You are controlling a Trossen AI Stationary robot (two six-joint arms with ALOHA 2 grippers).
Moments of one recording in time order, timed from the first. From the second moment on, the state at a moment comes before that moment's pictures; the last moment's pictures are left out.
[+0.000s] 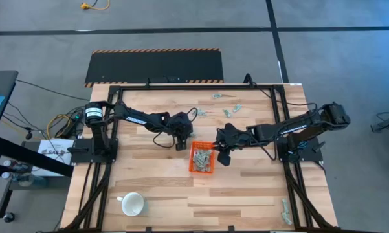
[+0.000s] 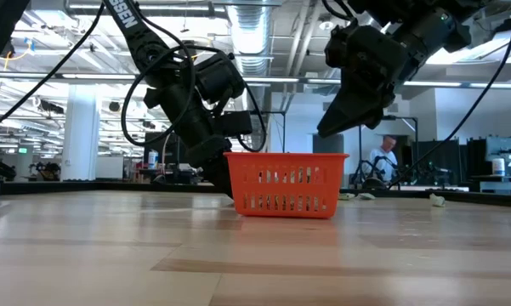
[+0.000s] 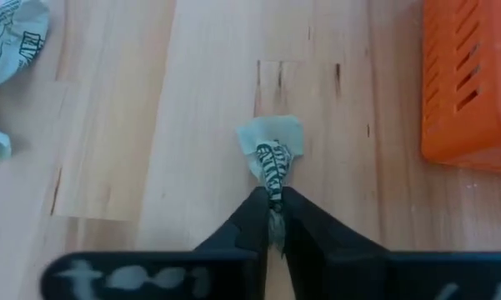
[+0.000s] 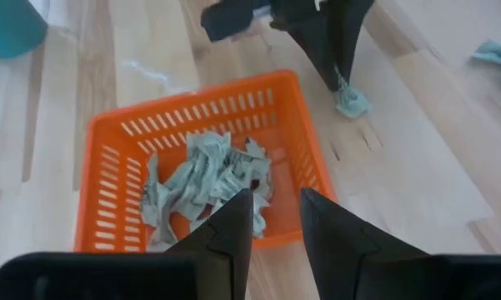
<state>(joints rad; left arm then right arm) 0.22 1.86 0.93 0.02 0.06 0.14 0.12 1.43 0.74 -0.08 0.14 0.33</state>
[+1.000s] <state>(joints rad) 0.12 1.55 0.93 -0.02 0.21 0.14 0.05 1.10 0.67 -0.54 0.43 0.54</state>
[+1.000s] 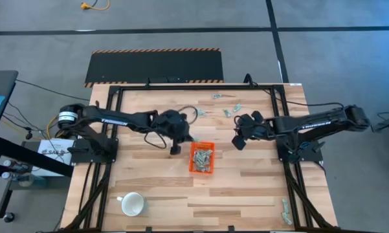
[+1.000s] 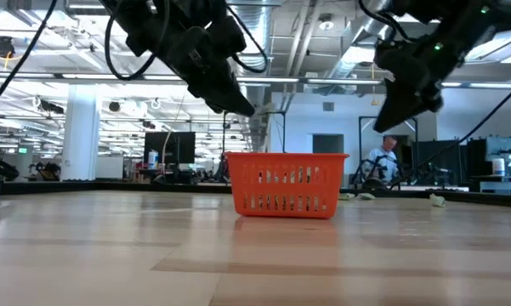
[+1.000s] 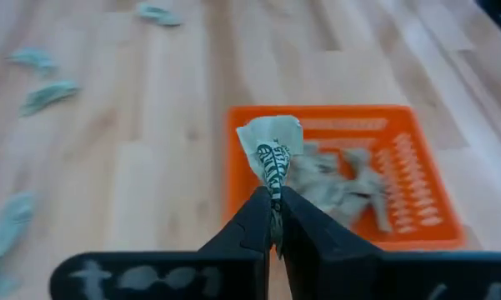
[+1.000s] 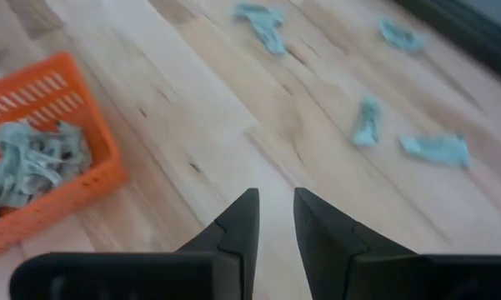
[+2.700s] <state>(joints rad) 0.13 1.61 1.04 -0.23 0.21 0.27 -0.05 1.08 0.51 -0.80 0.42 1.57</state>
